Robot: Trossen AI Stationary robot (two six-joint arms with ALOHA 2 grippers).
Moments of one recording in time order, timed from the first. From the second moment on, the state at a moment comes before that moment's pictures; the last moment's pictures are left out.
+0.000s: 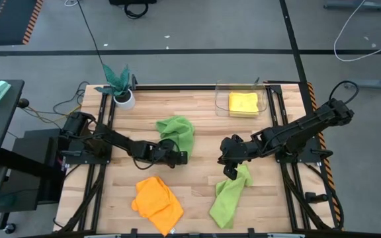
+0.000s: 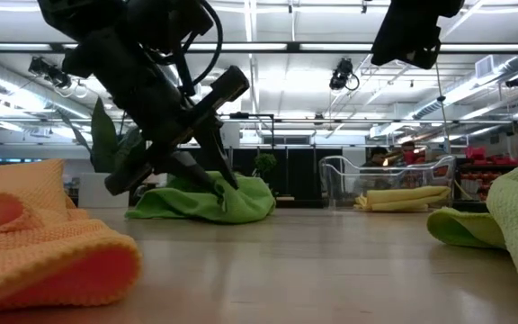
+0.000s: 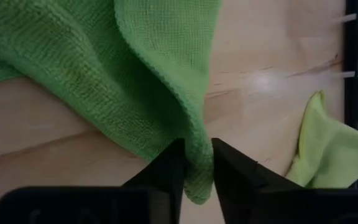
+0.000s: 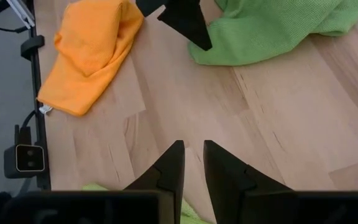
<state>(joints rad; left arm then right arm) -0.23 1.73 0.81 0.09 -0.32 -1.60 0.35 1.34 1.03 -0.60 0.19 0.71</state>
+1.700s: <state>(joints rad) -0.27 1.73 1.95 -0.91 -0.69 -0.98 0.18 1.11 1.04 -0.45 0.11 0.50</state>
